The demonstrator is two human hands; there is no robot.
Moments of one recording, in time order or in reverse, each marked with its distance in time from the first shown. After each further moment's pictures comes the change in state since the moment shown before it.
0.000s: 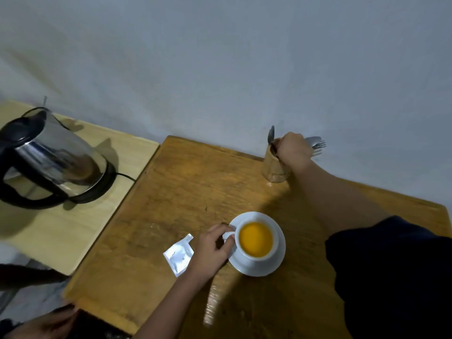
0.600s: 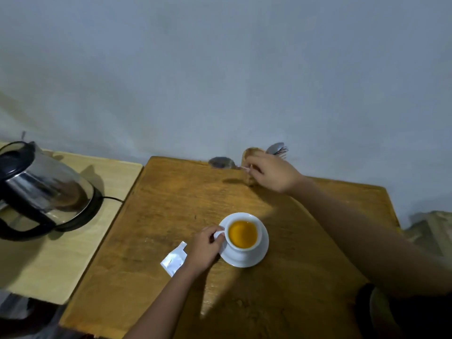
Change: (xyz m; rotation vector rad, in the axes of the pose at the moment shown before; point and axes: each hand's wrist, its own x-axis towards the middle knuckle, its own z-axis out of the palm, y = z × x) left_hand 0.003 0.009 -0.010 0.009 -0.130 -0.077; right_hand -0.117 0.017 -0.068 0.009 -0.116 -0.628
